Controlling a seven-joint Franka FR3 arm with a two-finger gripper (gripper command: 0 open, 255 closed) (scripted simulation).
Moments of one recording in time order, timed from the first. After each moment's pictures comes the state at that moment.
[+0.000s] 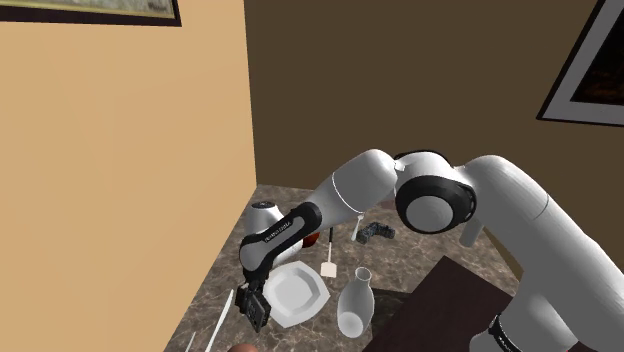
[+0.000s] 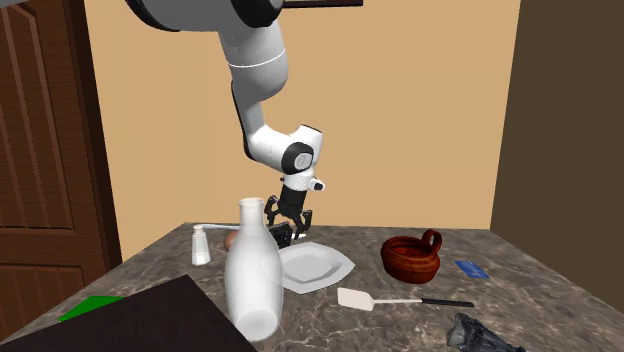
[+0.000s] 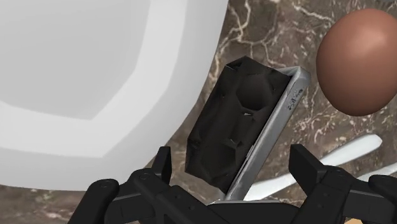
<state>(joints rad) 0.46 0.94 0.06 -1.54 0.38 2.46 -0.27</state>
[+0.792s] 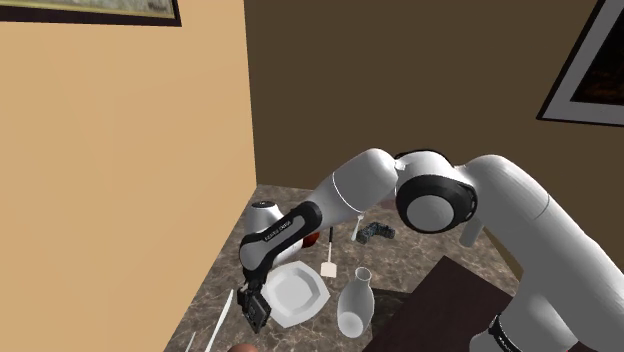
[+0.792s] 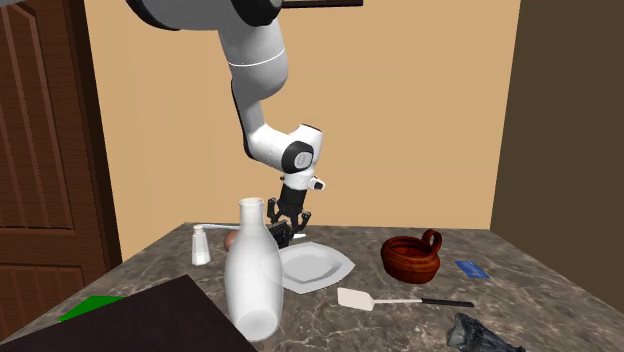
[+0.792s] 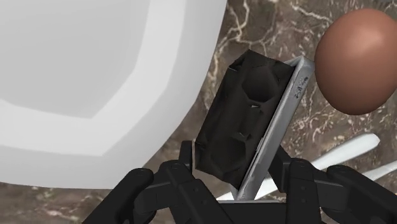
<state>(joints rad) 0.46 0.93 0.06 -1.54 0.38 2.45 -0.26</state>
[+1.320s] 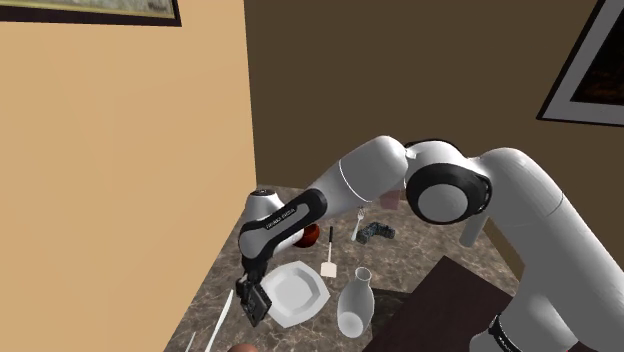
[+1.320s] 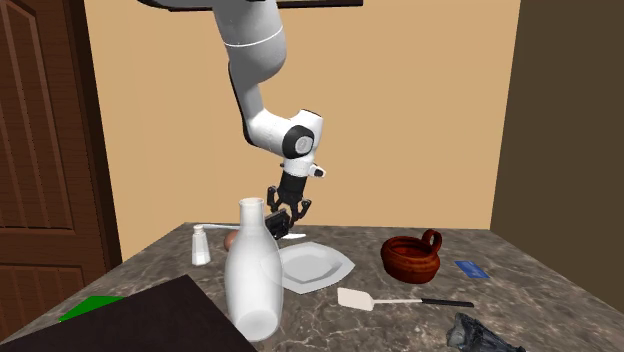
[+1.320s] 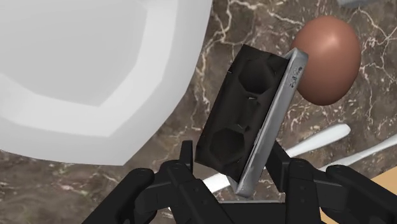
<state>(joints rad) 0.46 0.85 0.06 -1.58 0.37 2.41 -0.25</state>
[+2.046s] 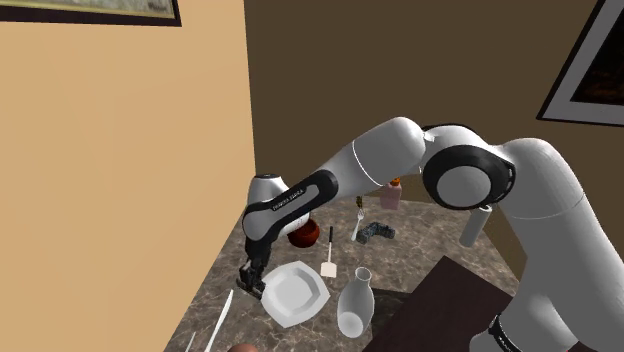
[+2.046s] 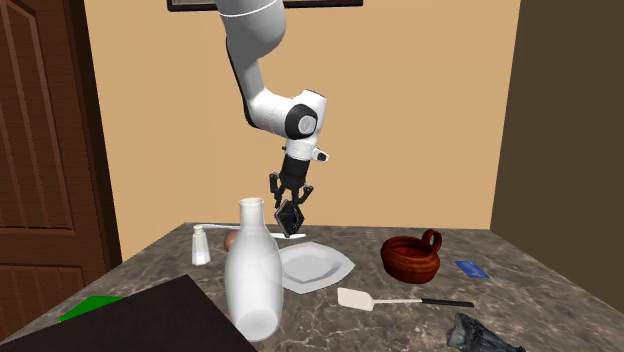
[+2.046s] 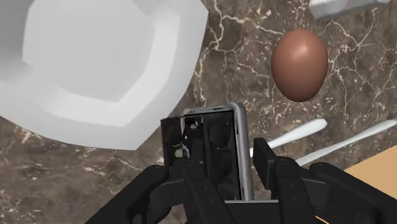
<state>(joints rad) 0.45 0.73 0.05 -1.65 0.37 2.36 -0.25</state>
